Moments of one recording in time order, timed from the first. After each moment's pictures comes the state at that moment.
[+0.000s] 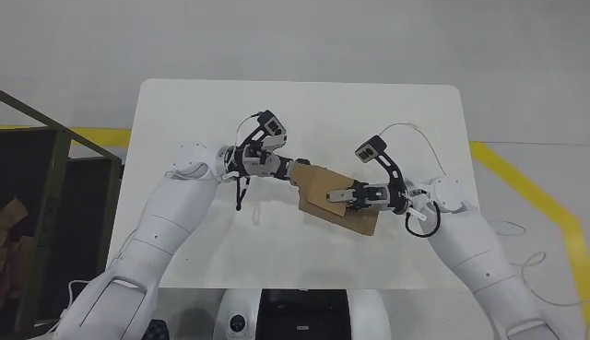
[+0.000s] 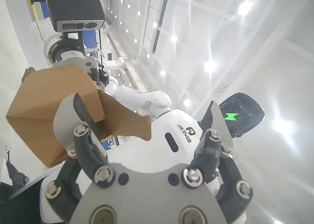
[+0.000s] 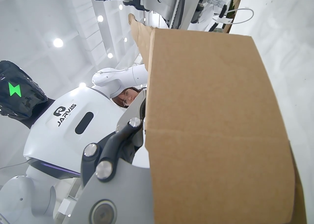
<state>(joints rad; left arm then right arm) 1.00 -1.22 -1.12 -1.19 -0.89 -0.13 -1.45 -1.07 -1.15 1.00 -1.26 0.79 -0.40 1.42</state>
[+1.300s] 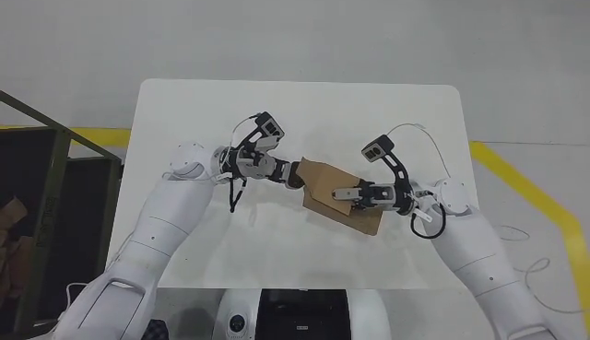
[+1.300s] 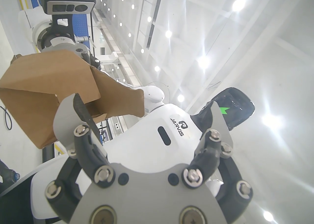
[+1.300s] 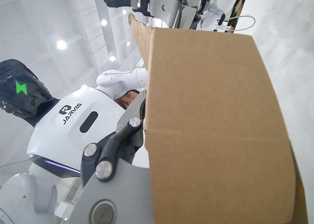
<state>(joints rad) 1.02 -1.22 -1.14 -1.20 -0.92 -0.09 -1.50 -1.10 -1.15 1.05 -1.29 0.80 -0.40 1.42</state>
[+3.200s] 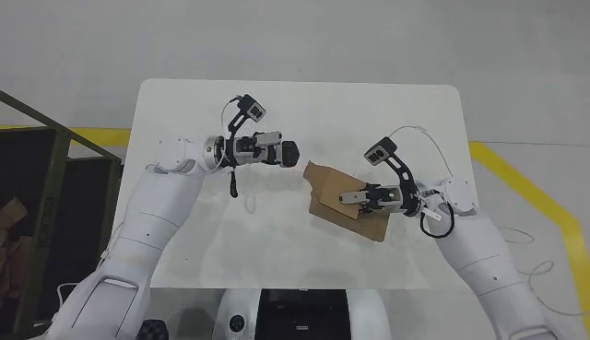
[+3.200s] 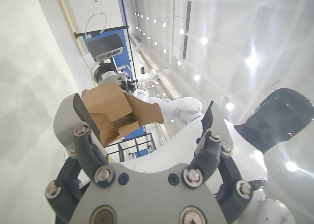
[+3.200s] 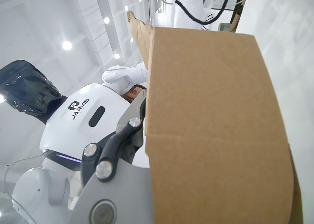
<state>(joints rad) 0.99 -1.20 -1.23 -1.21 -0.65 -0.37 -1.38 -1.11 -1.14 1.09 -1.27 0.82 -0.30 1.52</state>
